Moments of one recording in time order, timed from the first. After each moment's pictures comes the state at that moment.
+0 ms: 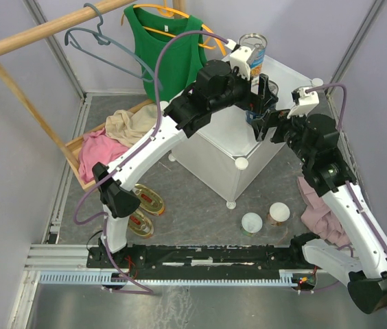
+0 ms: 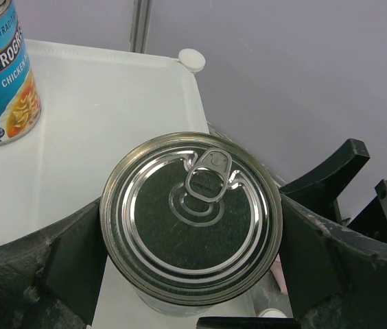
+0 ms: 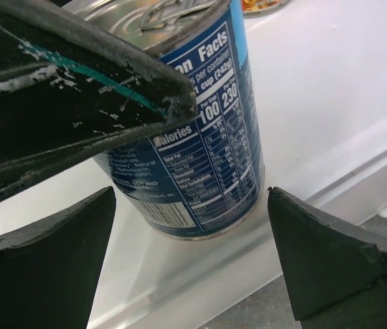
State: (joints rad) left arm -0.87 1.96 2.24 -0.39 0.11 -0.28; right arm 0.33 0.97 1.09 -0.27 -0.03 0.23
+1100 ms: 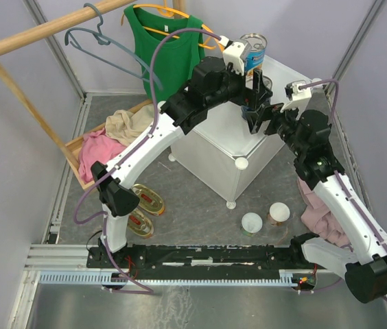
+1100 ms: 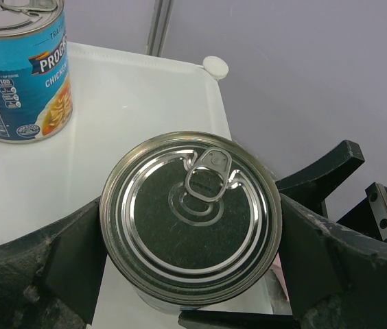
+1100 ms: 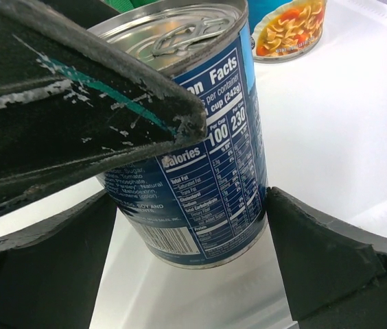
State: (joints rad) left arm -0.84 1.96 2.24 -0.39 0.10 -0.30; right arm 0.33 1.06 1.04 -0.02 -0.07 0.20
